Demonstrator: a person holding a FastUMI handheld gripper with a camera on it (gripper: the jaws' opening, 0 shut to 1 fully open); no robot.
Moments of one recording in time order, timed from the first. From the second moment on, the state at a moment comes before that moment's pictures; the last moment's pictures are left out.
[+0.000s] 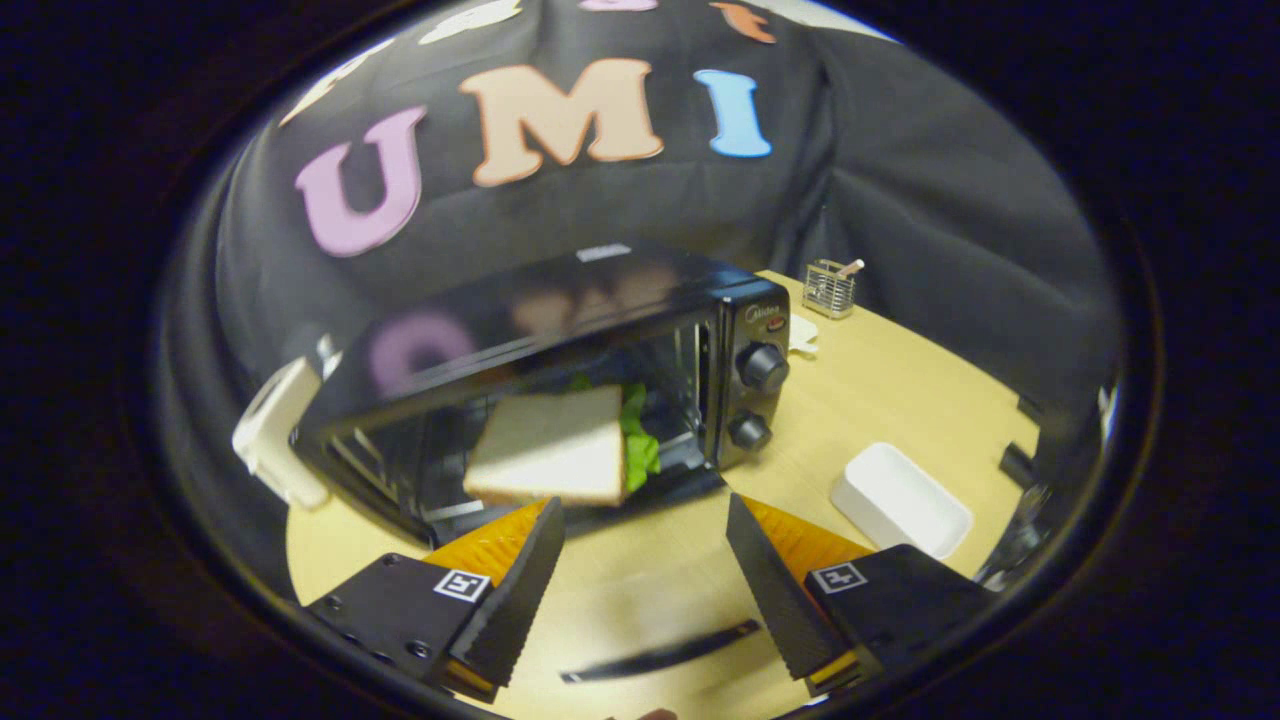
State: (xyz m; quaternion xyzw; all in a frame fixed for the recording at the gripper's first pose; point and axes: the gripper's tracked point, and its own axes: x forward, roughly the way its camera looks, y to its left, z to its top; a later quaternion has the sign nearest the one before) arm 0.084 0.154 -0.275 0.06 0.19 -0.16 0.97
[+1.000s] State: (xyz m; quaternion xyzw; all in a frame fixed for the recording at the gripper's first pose) arm 0.009 0.227 -0.391 -0.04 0.33 -0.05 0.94
